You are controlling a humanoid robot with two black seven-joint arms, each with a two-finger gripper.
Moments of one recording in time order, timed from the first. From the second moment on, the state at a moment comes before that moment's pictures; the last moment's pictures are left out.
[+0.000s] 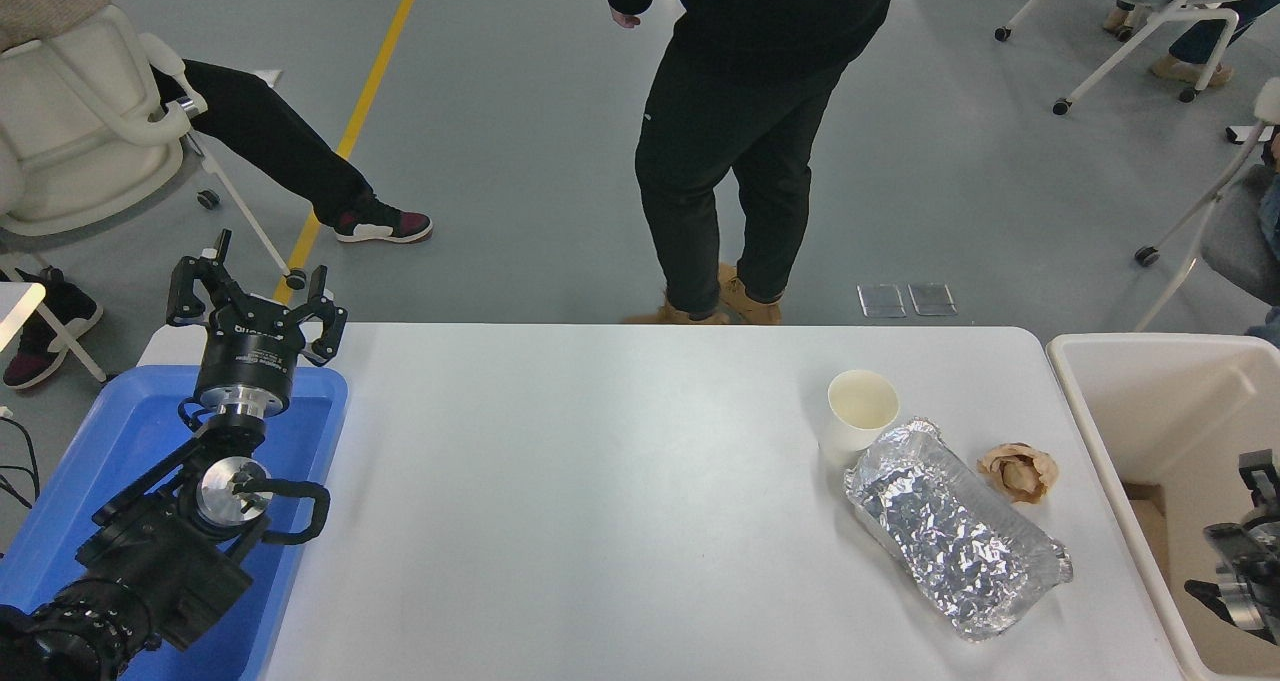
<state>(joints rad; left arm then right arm) -0.62 0.21 -0.90 -0.40 -0.07 -0.54 -0.56 0.57 -0.33 -0.45 0.01 0.25 -0.29 -0.07</state>
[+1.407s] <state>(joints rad) -0.62 0.21 -0.90 -0.40 -0.07 -0.54 -0.56 0.55 -0.34 -0.46 0.02 0.25 -0.29 -0.07</state>
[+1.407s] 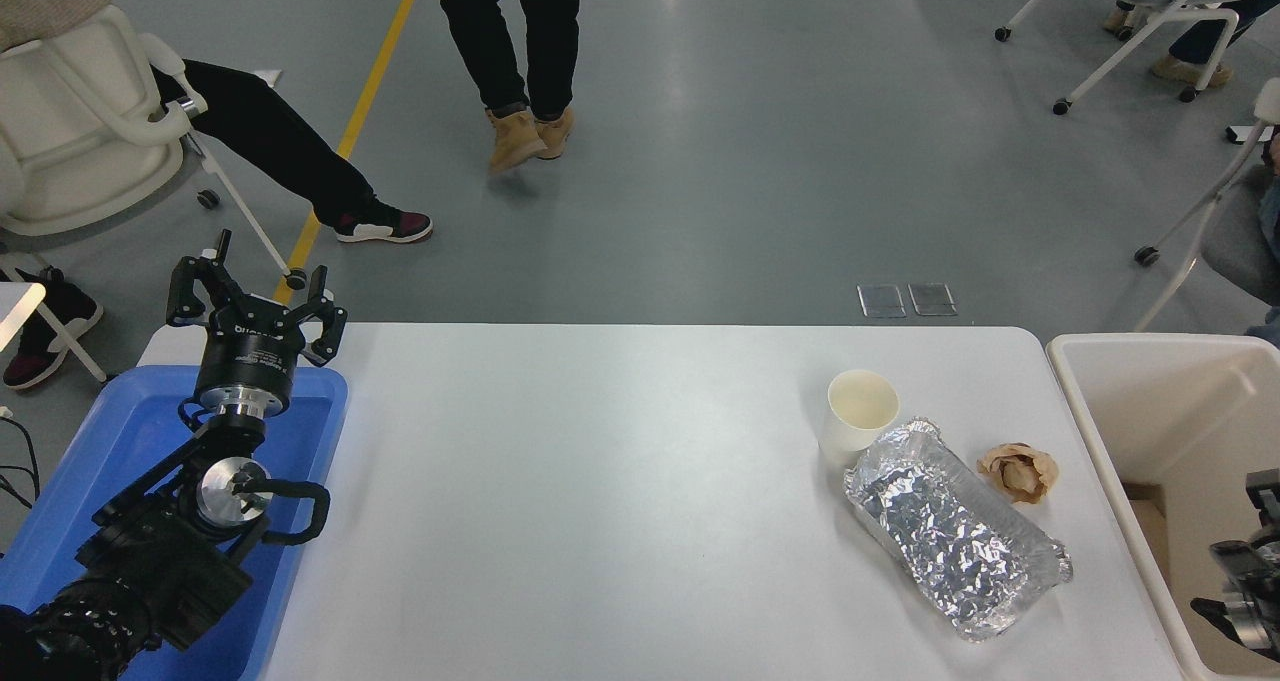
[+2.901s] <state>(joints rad) -0.62 0.21 -0.90 -0.40 -0.07 -0.54 -0.56 2.07 -0.58 -1.29 1.21 -0.05 0.26 -0.07</state>
